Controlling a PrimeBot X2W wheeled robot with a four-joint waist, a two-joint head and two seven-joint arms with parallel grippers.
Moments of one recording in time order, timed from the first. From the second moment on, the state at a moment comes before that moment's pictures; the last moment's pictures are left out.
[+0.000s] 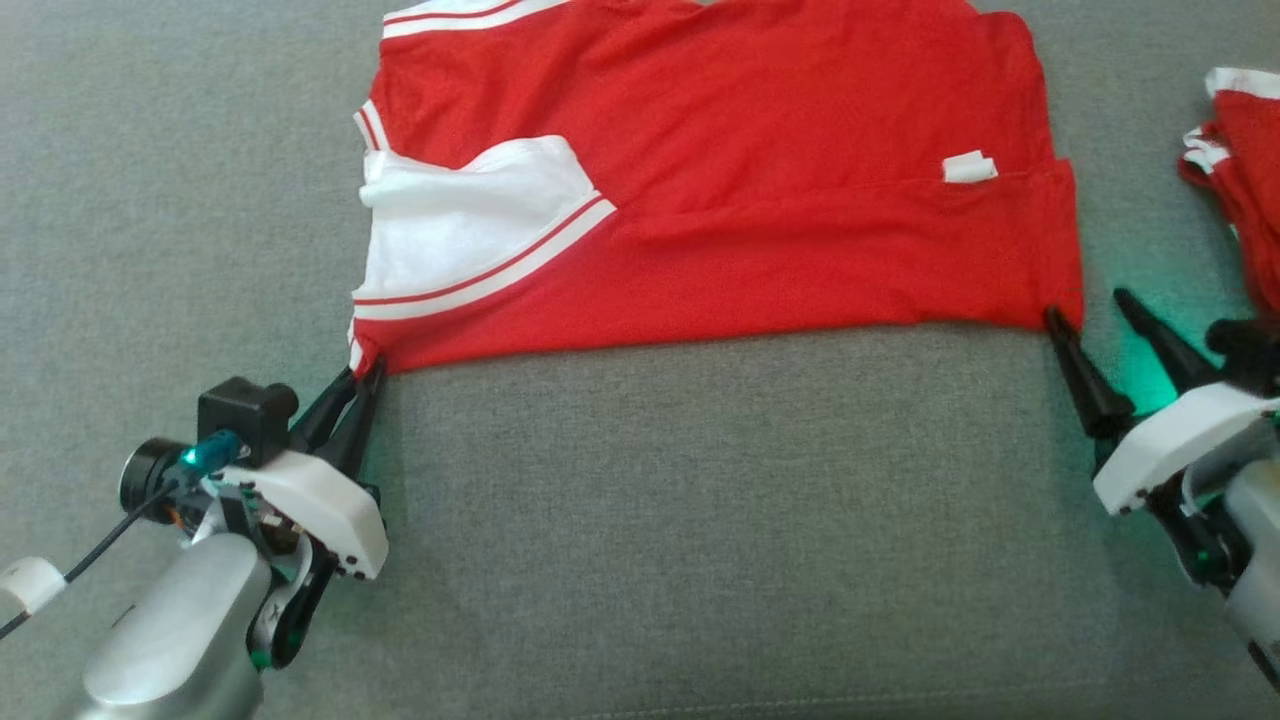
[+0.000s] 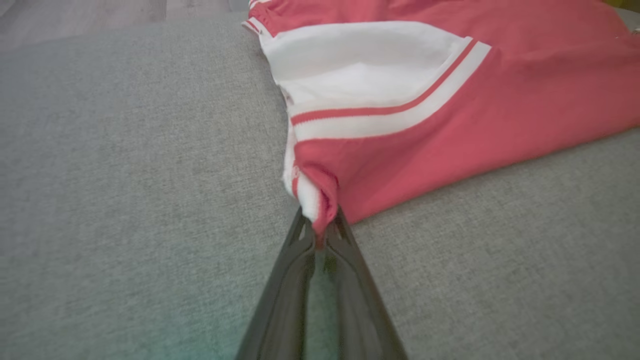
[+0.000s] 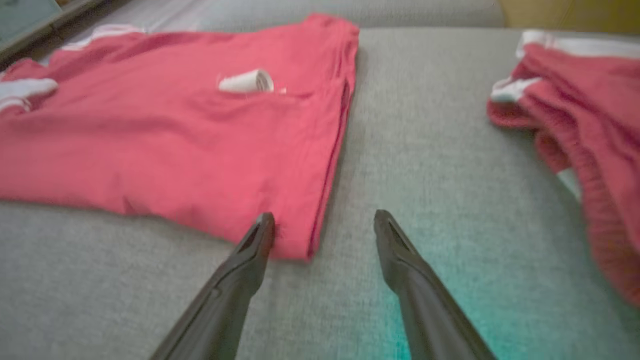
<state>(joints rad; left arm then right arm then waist) -0.42 0.47 -0.66 0.39 -0.65 0.04 0.00 -0.47 -0.57 0.63 0.61 0.76 0.12 -0.22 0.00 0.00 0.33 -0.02</state>
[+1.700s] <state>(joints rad) -0.75 0.59 -0.67 0.16 -0.66 -0.06 0.27 -0.28 -0.77 0.61 0.34 0.83 0.12 -0.19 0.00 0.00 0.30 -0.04</state>
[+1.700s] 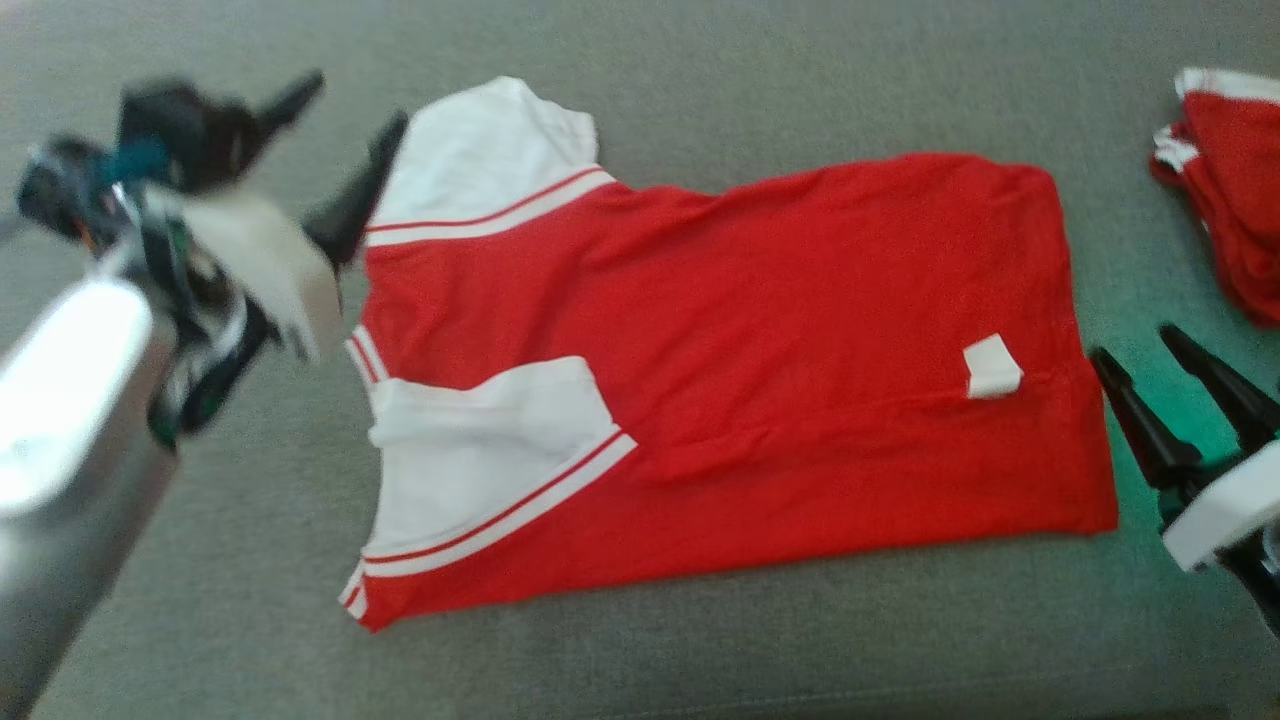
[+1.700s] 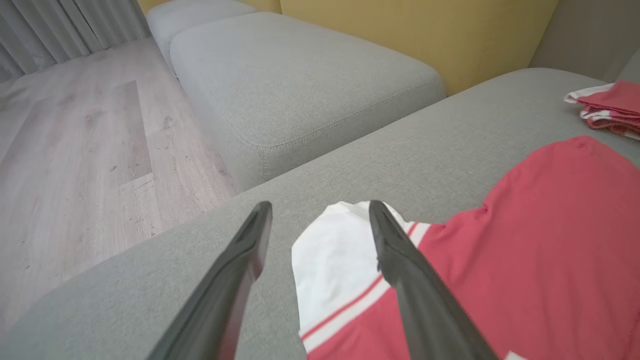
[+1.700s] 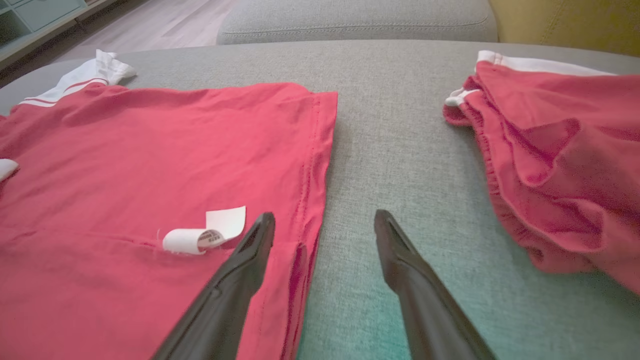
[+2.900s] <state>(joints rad) -1.20 0.63 -1.04 0.49 -0.76 -0.13 0.34 -0.69 -0.71 0.63 0.36 0.83 0.12 -0.07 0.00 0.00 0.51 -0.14</state>
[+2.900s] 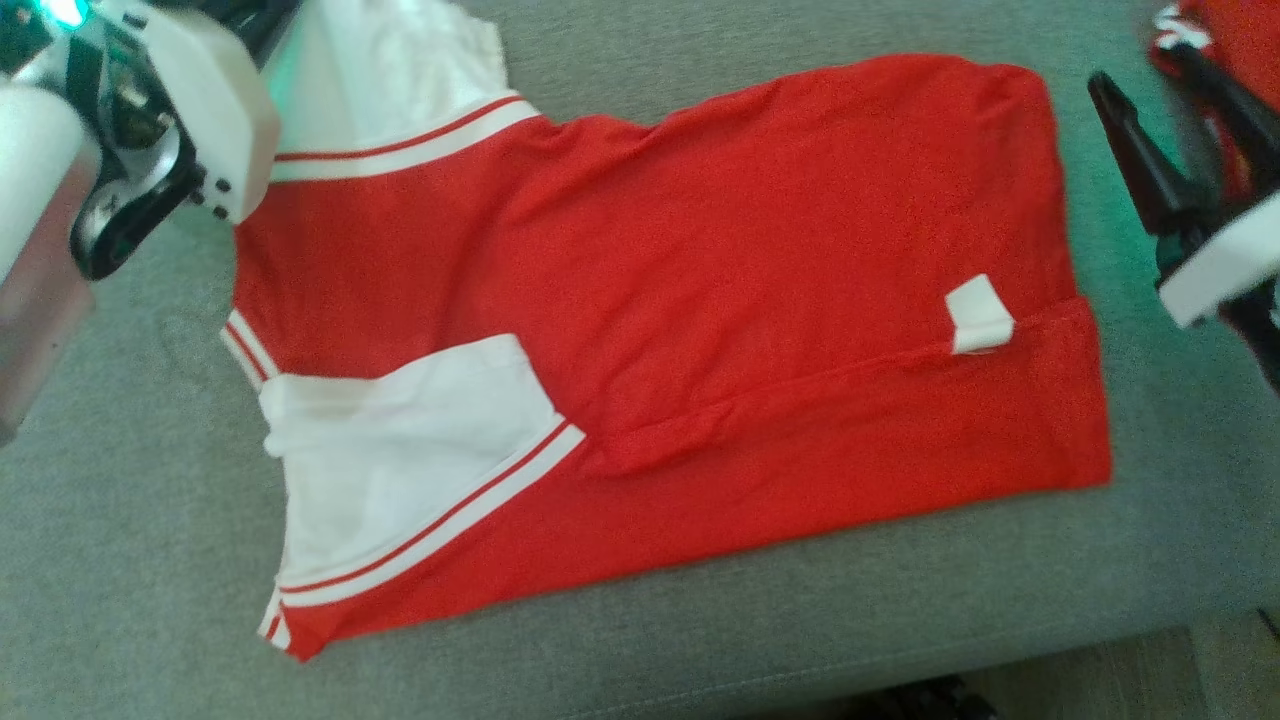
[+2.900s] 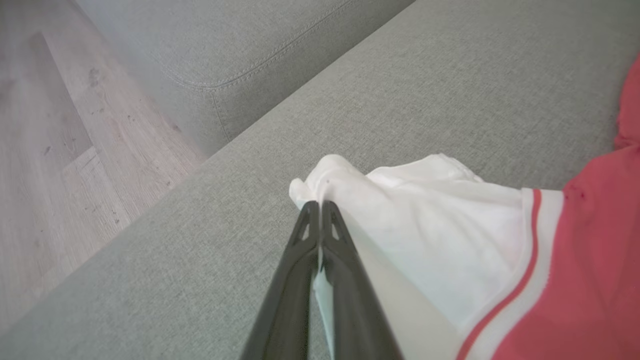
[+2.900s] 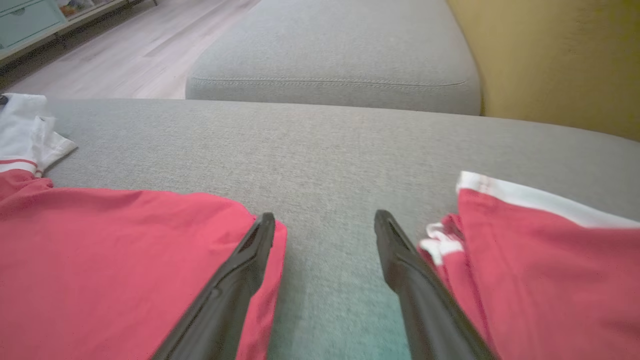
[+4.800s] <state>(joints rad) -1.39 0.62 -1.21 0.53 -0.82 -0.11 -0.15 -1.09 -0.85 1.10 0.57 1.12 0.12 -0.23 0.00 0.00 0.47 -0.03</state>
